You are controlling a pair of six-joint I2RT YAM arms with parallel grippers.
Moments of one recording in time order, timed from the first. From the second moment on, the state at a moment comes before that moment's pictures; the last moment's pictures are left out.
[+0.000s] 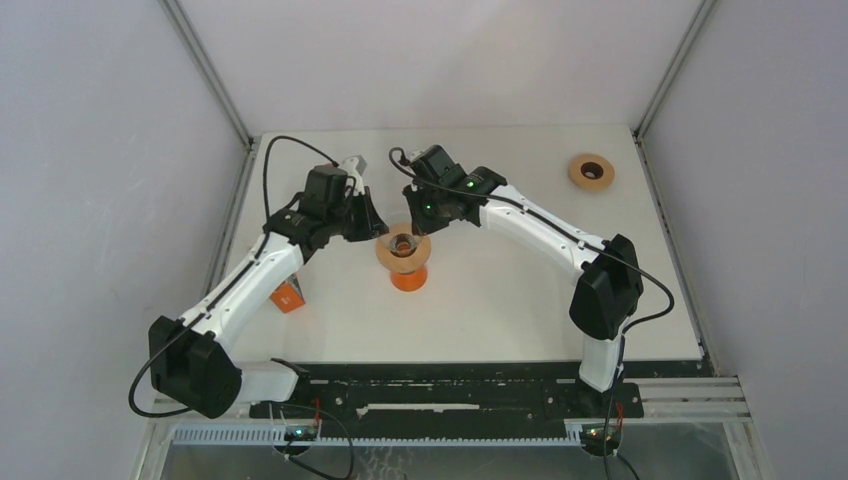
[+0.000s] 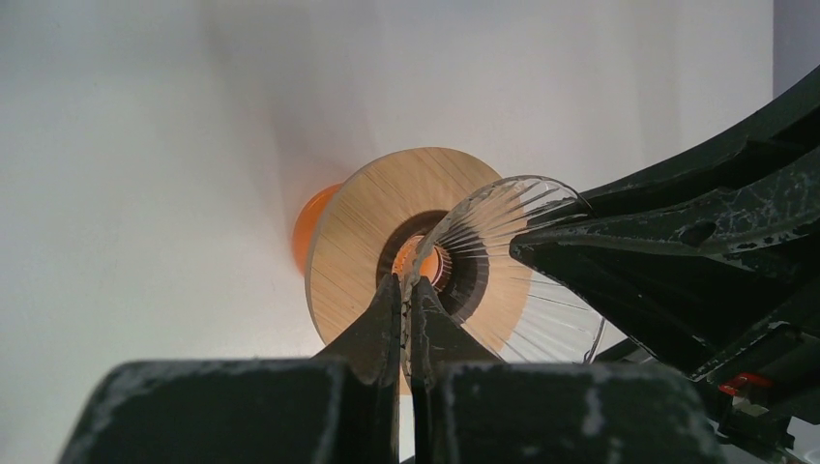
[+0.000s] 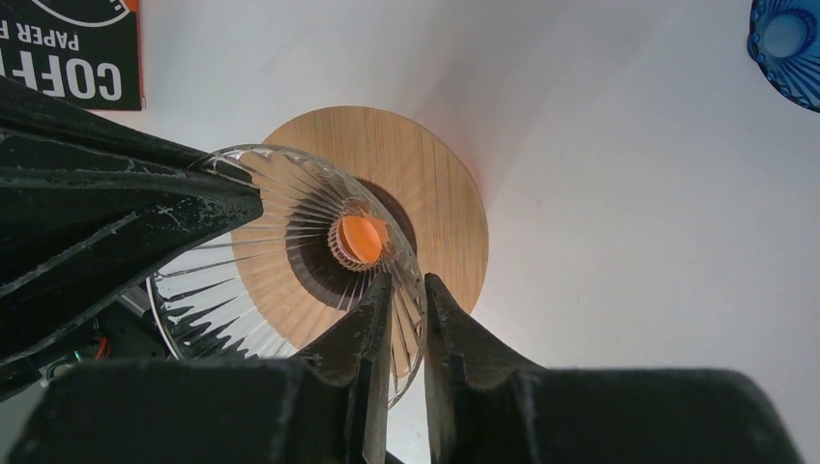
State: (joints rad) left arm -0.41 1.30 1.11 -0.53 0.18 -0.47; right arm 0.80 1.86 1.76 -0.80 -0.05 0.30
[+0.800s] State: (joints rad) left arm -0.42 1.32 1.08 -0.45 0.16 -0.47; right arm 0.78 1.89 1.78 -0.81 -0.03 0.31
